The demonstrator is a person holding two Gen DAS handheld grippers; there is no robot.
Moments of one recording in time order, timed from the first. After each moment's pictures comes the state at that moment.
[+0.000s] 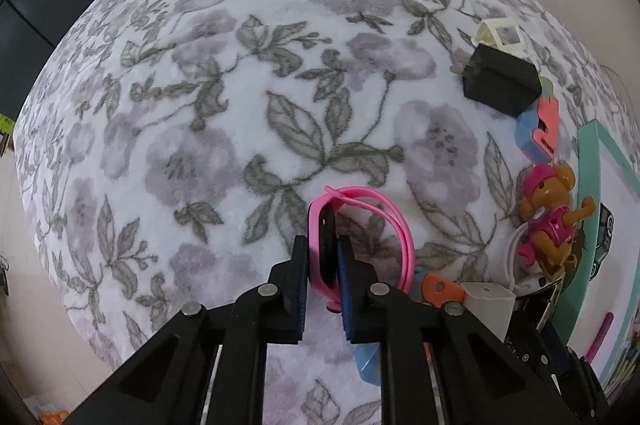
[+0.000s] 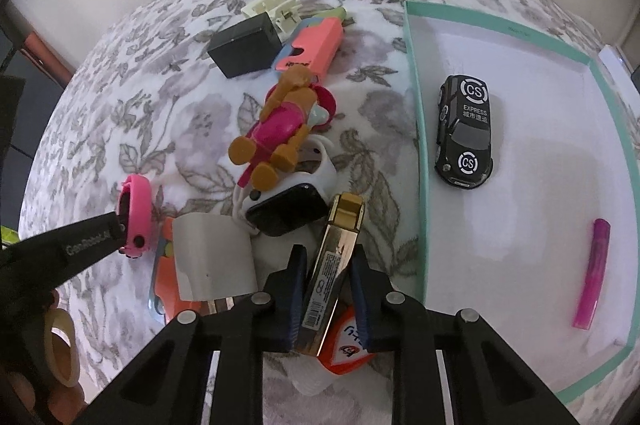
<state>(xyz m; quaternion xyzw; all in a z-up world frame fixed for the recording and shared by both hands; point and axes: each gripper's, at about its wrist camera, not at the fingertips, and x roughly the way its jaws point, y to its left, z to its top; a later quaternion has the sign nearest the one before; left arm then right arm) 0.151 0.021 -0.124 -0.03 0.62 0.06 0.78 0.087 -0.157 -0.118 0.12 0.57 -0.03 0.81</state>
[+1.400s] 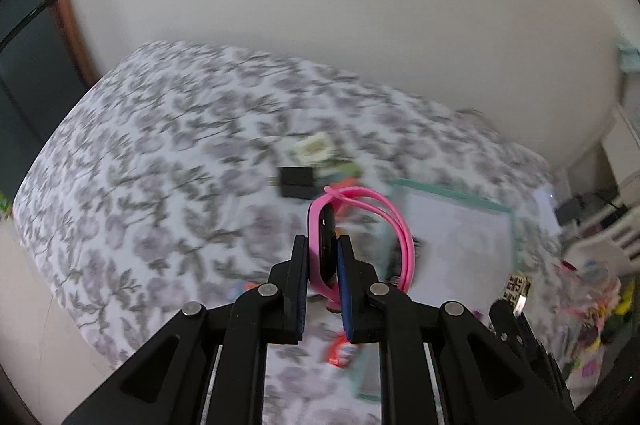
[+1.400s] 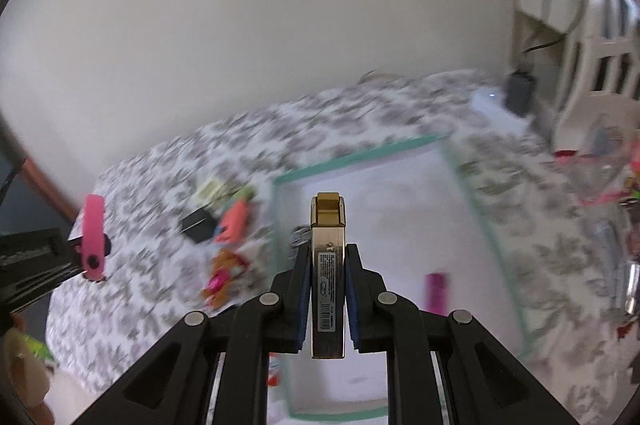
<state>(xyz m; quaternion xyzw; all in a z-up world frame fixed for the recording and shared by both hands) 0.095 -0.097 0.049 -0.02 0.50 -0.06 0.87 0.012 -0.275 0.003 0.20 0.38 -0.17 0.89</state>
